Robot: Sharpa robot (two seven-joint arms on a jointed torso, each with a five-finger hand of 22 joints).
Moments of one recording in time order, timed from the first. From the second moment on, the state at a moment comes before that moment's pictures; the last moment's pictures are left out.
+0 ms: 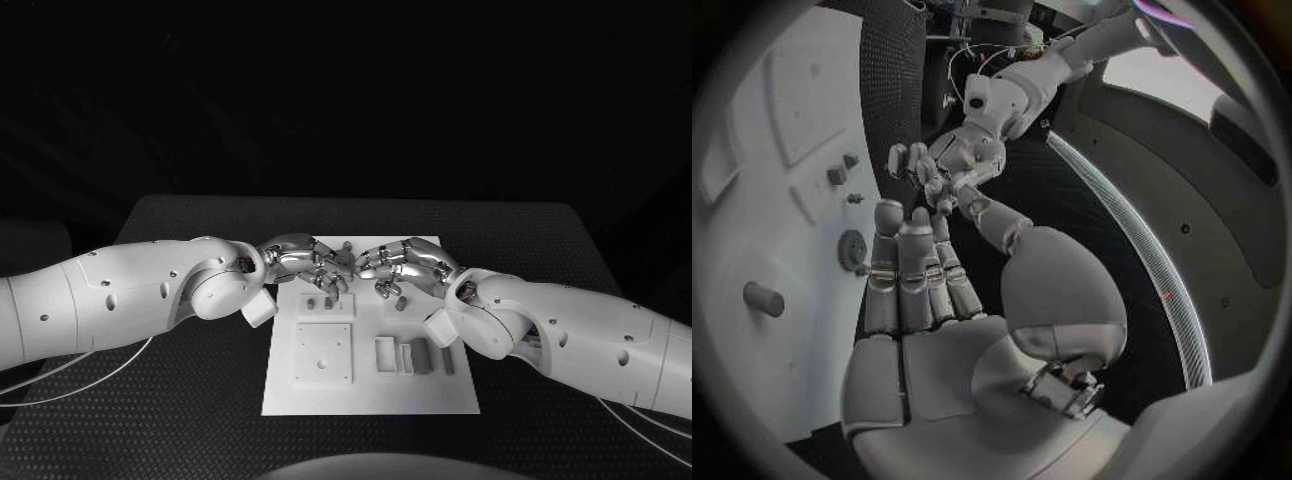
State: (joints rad) left arm 1.27 -0.82 -0.24 1.46 -0.35 0.09 0.12; left_hand 1.03 0.12 0.61 -0.22 0.05 0.94 0.11 0.36 0.53 1.19 0.07 0.18 0.35 0.96 0.07 0.61 0.67 0.02 0.97 -0.03 0.07 1.12; right arm 1.08 -0.66 -0.09 1.45 -0.43 -0.21 0.25; right_hand 1.10 -0.08 0.62 -0.29 0.04 0.86 0.17 0.08 0.80 0.99 0.13 0.15 0.30 1.18 0.02 1.20 0.91 0.23 0.99 0.04 0.76 1.27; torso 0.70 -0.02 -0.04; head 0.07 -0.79
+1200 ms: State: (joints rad) left arm 1.27 -0.82 -0.24 1.46 -0.34 0.09 0.12; left_hand 1.04 0.11 0.61 -0.22 0.05 0.95 0.11 0.36 0.53 1.19 0.07 0.18 0.36 0.96 0.06 0.62 0.67 0.02 0.97 -0.03 0.07 1.12; right arm 1.08 -0.64 -0.09 1.45 -0.46 -0.25 0.25; right_hand 1.14 -0.04 0.60 -0.29 0.04 0.99 0.13 0.12 0.80 1.17 0.08 0.16 0.29 1.21 -0.03 1.22 0.88 0.23 1.01 0.04 0.76 1.28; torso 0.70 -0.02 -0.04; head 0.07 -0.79
